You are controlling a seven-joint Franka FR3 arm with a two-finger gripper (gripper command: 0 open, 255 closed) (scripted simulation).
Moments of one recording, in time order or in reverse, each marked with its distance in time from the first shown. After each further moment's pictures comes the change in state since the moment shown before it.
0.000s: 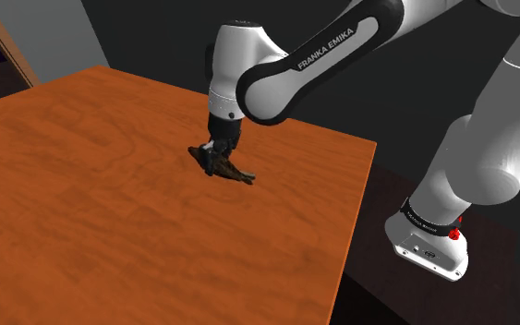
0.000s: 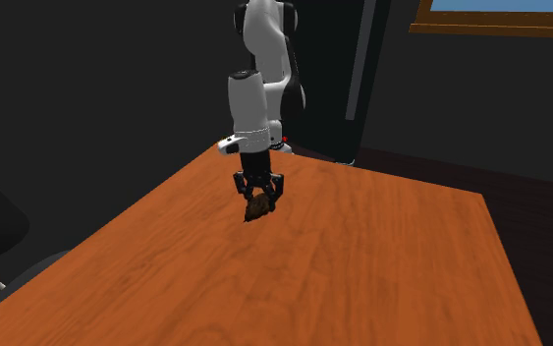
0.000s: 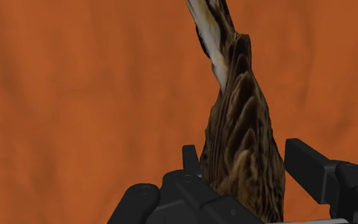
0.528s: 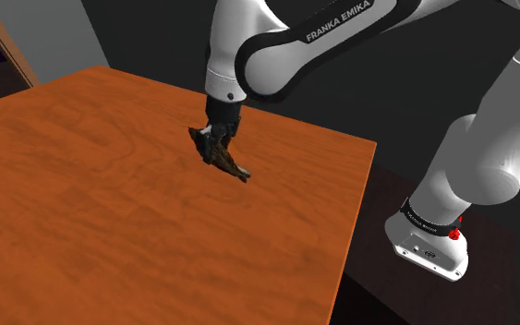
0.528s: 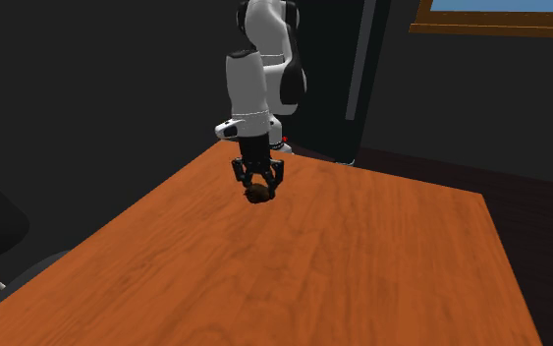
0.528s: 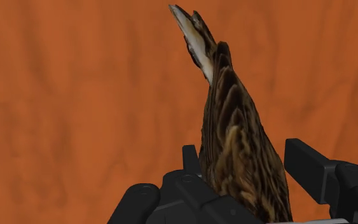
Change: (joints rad) arm -0.005 -0.060 -0.003 0.048 0.017 -0.106 -0.004
